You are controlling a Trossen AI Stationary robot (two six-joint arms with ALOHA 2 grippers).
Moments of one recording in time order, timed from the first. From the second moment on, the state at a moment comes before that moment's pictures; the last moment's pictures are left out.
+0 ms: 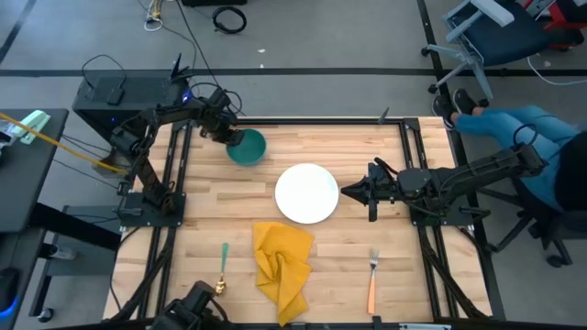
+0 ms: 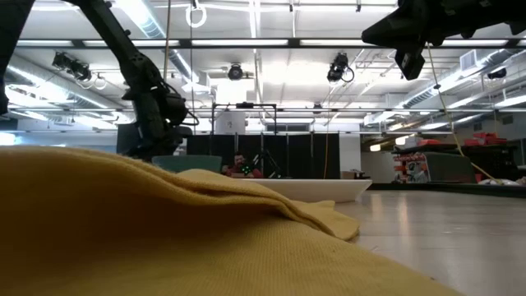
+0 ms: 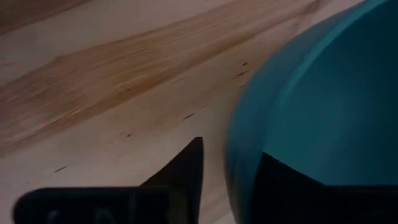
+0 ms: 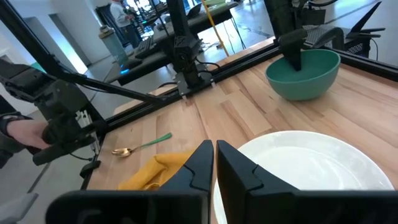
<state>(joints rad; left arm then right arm) 1.02 1.75 1.04 -0.65 0.27 -0.17 0.20 0.81 0.45 0.16 0.29 0.45</state>
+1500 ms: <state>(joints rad) 0.48 1.75 1.79 -1.24 0.10 -0.16 0.20 0.81 0.45 0.10 0.29 0.51</state>
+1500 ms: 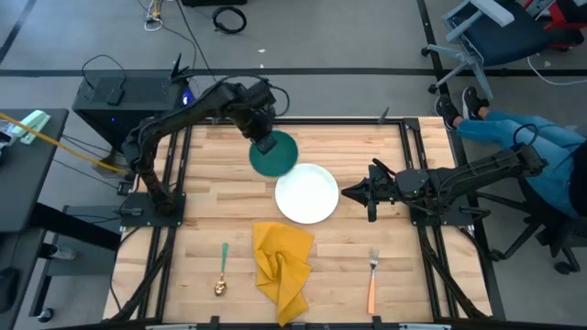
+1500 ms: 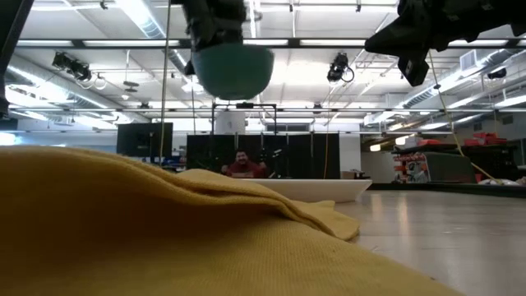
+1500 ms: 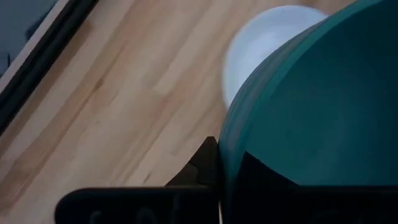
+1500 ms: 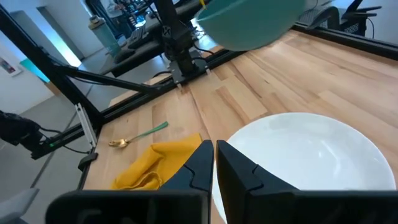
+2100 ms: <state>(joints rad) 0.34 1.86 1.82 -1.06 0.05 -0.24 0.16 0.73 0.45 0.04 0.31 0.49</state>
